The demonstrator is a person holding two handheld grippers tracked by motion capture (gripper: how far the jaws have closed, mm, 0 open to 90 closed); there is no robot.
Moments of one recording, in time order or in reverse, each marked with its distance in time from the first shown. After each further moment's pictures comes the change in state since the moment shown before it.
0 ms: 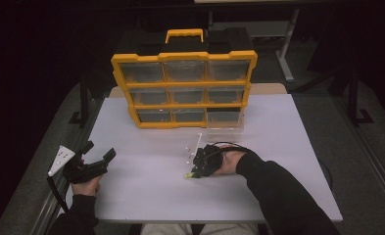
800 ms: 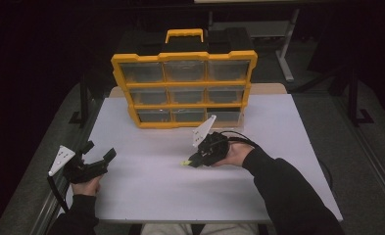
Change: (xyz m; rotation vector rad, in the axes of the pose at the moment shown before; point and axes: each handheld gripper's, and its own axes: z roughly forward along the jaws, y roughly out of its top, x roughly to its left) left arm 0.001 0.000 0.000 0.011 0.000 0.006; right arm -0.003 0.005 -0.052 -0.225 -0.019 0.082
